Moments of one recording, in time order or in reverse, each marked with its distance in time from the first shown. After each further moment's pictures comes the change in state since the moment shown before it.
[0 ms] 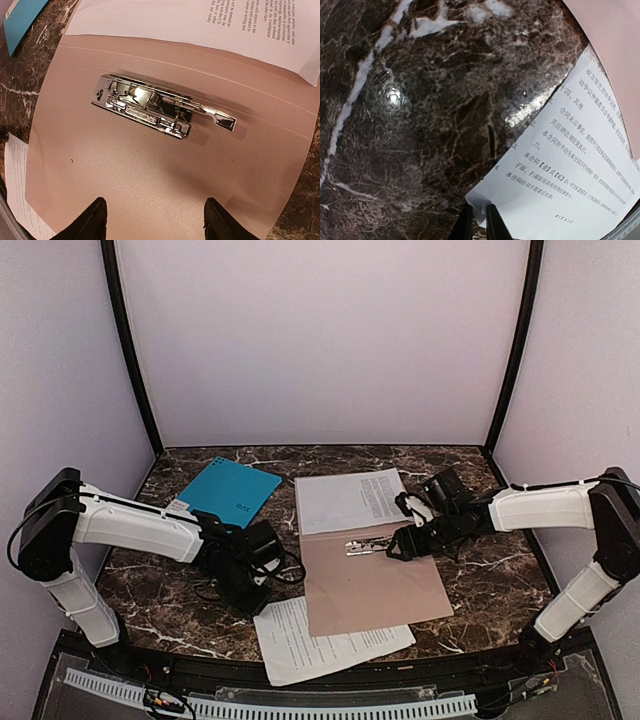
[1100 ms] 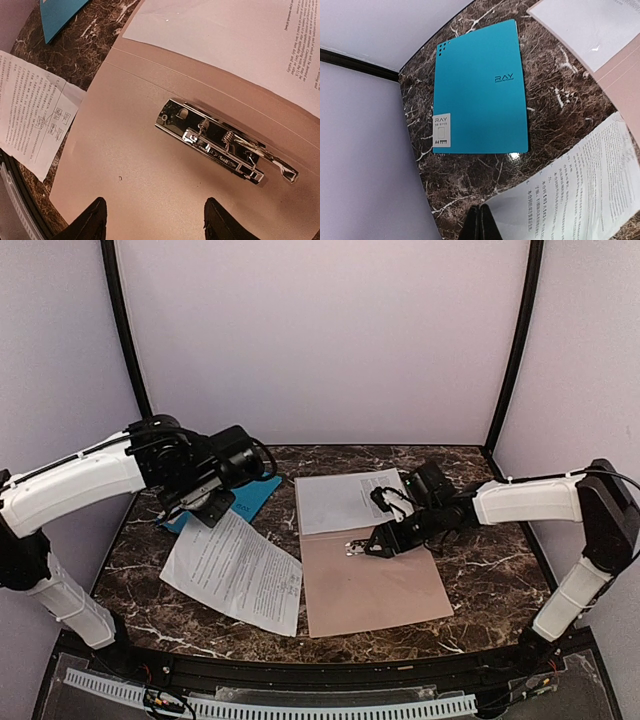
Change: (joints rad) left arm 0.001 -0.148 0.562 -0.655 -0.799 0.029; right arm 0.076 0.077 0.114 0.008 -0.080 -0.037
